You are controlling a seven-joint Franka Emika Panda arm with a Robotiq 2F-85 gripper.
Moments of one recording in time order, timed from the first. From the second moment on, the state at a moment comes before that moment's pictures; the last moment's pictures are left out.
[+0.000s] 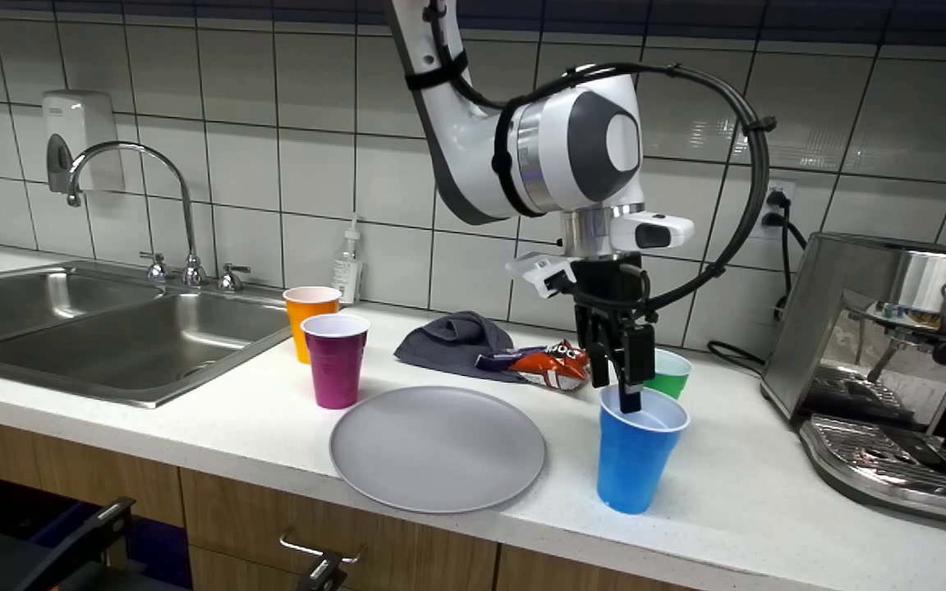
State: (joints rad) arm -0.16 0.36 -0.44 -2.25 -0.16 2.69 0.72
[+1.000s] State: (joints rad) arm -0.15 0.37 -0.44 -2.23 -0.16 2.68 0.72
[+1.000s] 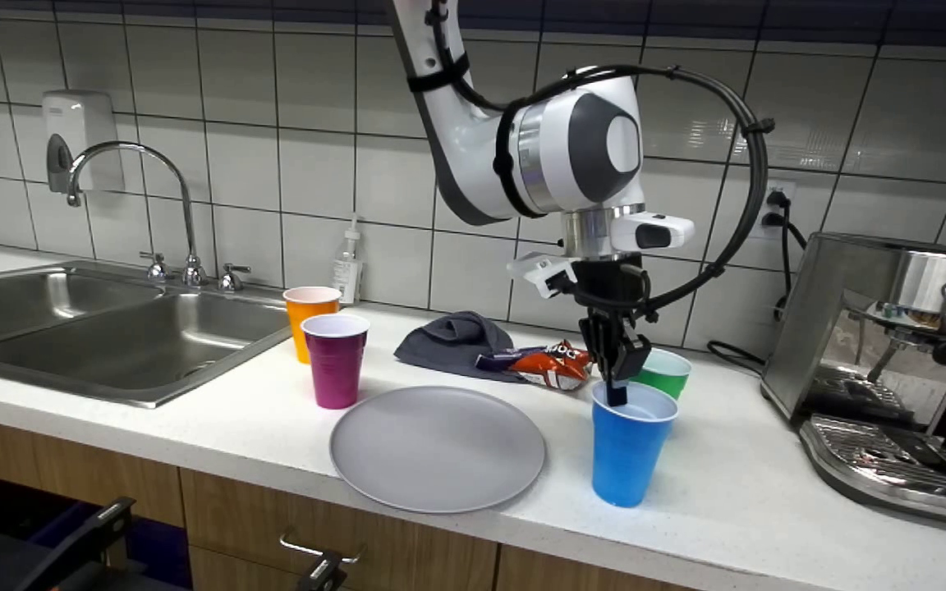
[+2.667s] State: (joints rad) arm -0.09 0.21 -0.40 -2.29 -0.17 2.69 0.69
